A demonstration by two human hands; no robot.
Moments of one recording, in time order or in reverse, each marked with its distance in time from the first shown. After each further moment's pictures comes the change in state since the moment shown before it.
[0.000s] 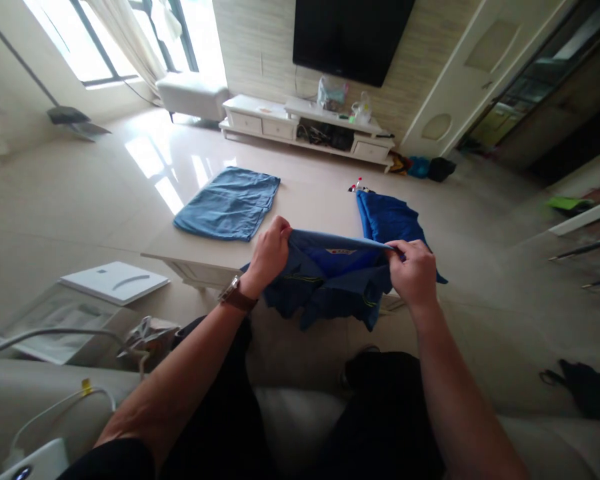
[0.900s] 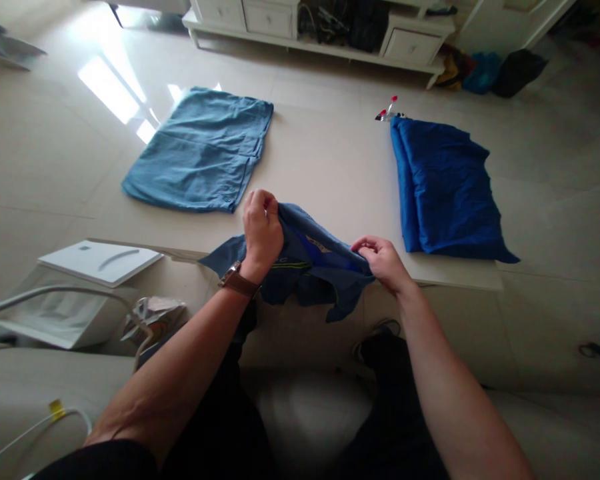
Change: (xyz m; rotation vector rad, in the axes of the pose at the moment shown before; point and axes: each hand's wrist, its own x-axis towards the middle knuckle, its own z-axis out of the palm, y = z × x) left_hand 0.026 -0.129 0.108 -0.004 0.180 -0.144; right_hand -0.038 0.037 0.194 0.882 -0.681 0.649
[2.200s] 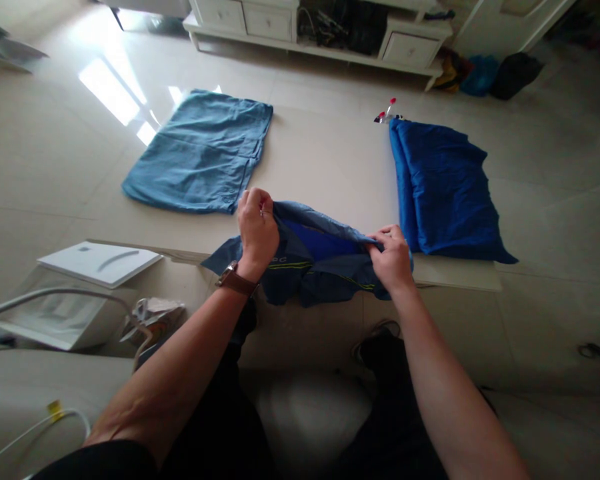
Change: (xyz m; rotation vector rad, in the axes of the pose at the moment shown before) left_hand 0.004 0.001 -0.006 0.062 -0.009 -0.055; right_hand 0.003 0.008 -0.012 -0.413 0.376 -0.301
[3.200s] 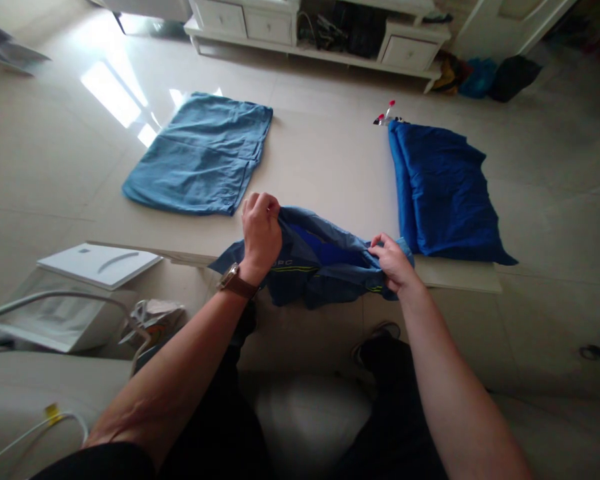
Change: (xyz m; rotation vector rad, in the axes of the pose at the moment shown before) left_hand -0.004 0.013 -0.003 0.021 -0.076 0.064; right_hand 0.003 0.009 0.005 0.609 -0.155 0.603
